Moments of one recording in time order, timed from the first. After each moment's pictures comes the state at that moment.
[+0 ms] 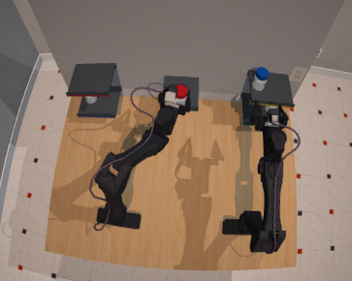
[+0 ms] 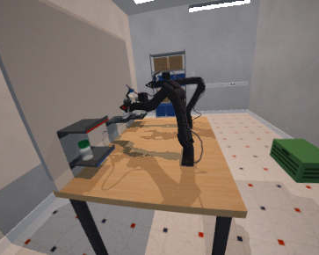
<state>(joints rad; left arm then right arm) -0.51 1.76 1.15 0.61 -0.33 -0.01 0.00 1.04 1.03 0.01 -0.01 0.00</state>
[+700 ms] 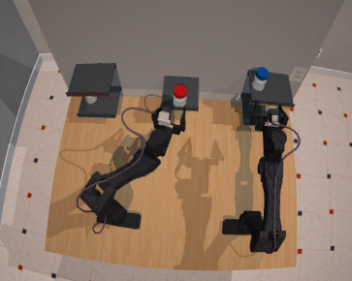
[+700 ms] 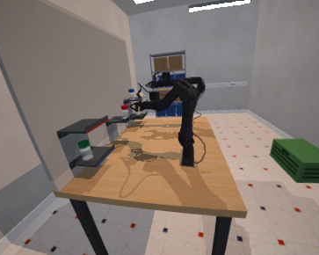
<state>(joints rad) -0.63 1.44 0.83 0.62 -0.43 -0.01 0.00 1.04 1.03 0.01 -0.01 0.00</state>
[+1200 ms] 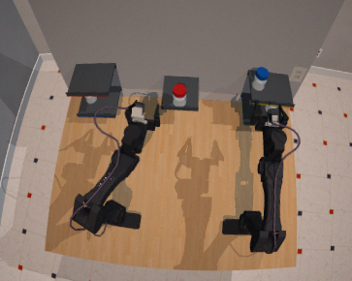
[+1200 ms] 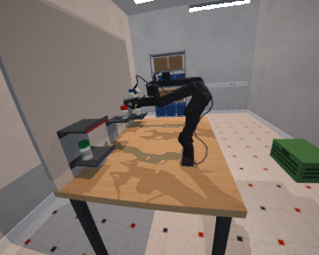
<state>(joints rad) -0.39 1.17 0.83 0.31 -0.29 -0.01 0.00 1.04 1.03 0.01 -0.01 0.00</state>
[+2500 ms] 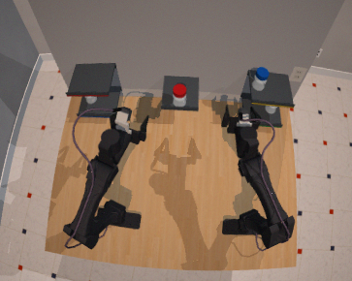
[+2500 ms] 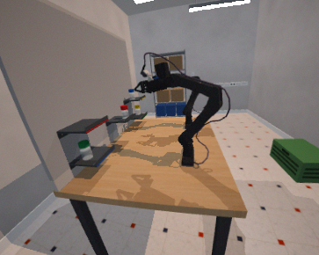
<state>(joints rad) -0.34 0.91 1.24 -0.51 -0.08 0.02 0.42 1.12 1.03 -0.04 0.34 0.07</state>
